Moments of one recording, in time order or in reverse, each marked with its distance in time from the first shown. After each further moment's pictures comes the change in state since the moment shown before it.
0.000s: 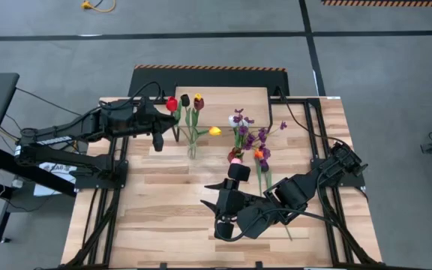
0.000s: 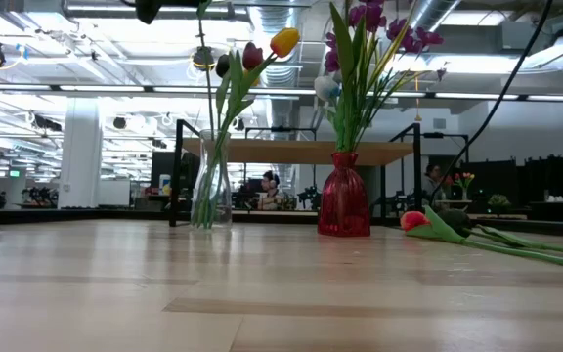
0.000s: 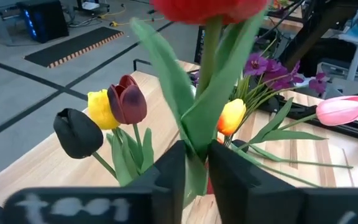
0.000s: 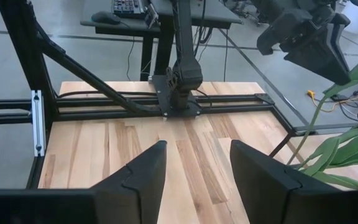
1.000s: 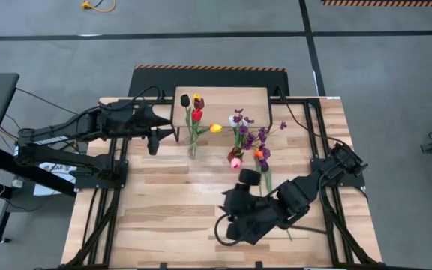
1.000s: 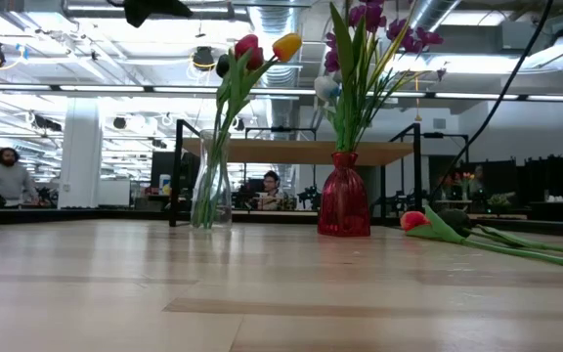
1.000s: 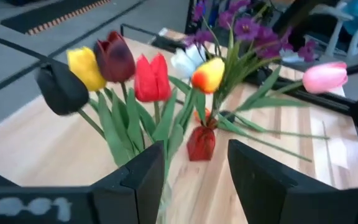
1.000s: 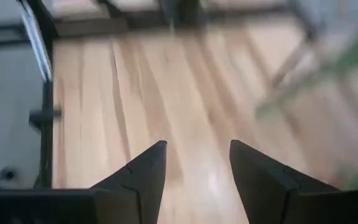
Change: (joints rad) left arm -0.006 -0.017 0.027 -0.157 0.065 -0.058; right arm 0.023 0.000 0.000 -0.400 -0.161 0.364
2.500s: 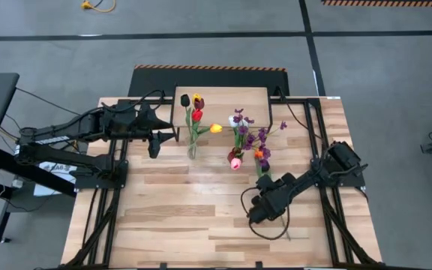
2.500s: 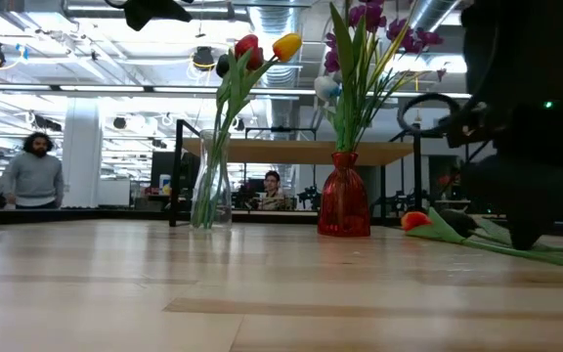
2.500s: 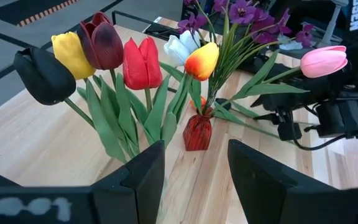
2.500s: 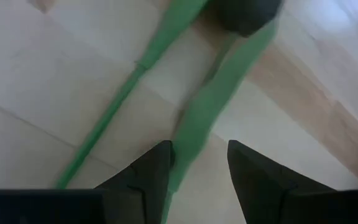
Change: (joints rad) left arm -0.017 0.015 -0.001 -0.026 0.011 0.000; right arm -0.074 -0.002 -1.019 0.059 -0.282 0.897
